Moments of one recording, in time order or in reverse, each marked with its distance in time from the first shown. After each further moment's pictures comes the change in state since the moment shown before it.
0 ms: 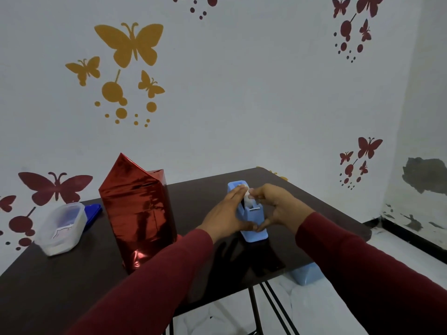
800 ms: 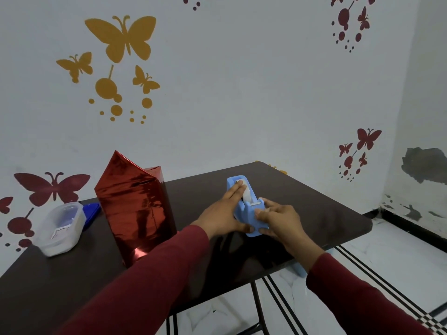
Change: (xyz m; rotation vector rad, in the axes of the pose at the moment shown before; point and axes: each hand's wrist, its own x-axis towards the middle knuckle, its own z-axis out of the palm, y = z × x) left_hand -0.003 -0.009 -0.004 0.135 -0.152 -0.018; right_hand -0.004 0.083 -0.010 0.026 0.146 -0.407
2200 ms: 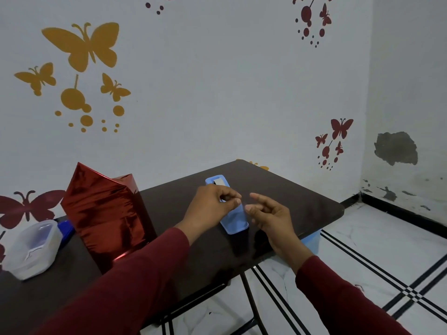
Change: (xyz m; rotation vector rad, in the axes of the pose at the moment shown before) left_hand -0.007 0.052 -0.012 -0.195 0.283 0.050; right_hand -0.014 0.023 -0.028 0.380 -0.001 -0.169
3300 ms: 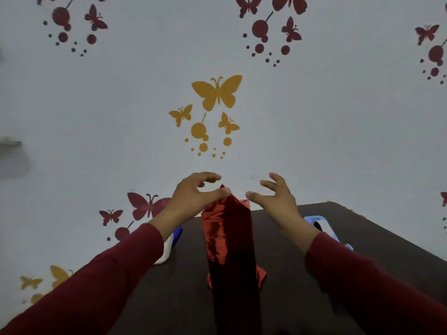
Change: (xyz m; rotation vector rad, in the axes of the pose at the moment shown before) left_hand -0.101 -0.049 -0.257 0.026 0.434 -0.203; right_hand 0.016 -0.080 0.248 -0.357 -0.249 -0.155
